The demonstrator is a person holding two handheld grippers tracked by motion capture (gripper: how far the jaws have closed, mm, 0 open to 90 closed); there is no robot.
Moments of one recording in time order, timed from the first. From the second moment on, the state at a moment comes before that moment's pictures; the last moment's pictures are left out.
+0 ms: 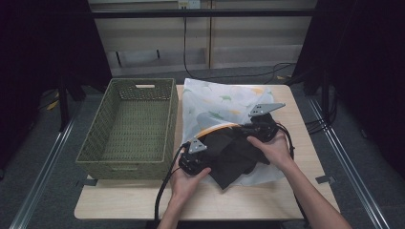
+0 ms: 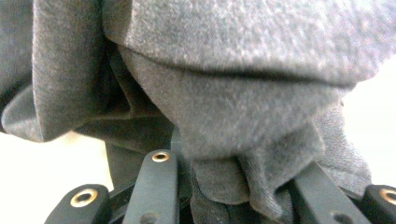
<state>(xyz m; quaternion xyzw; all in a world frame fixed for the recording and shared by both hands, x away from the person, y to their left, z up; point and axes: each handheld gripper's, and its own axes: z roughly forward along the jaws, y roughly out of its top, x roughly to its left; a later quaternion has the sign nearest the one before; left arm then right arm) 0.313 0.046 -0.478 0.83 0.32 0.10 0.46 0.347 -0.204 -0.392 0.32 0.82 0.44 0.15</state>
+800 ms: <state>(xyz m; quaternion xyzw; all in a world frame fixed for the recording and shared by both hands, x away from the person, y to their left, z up) 0.328 0.039 -0.443 0.77 0.36 0.10 0.52 0.334 -0.200 -0.369 0.31 0.82 0.46 0.16</state>
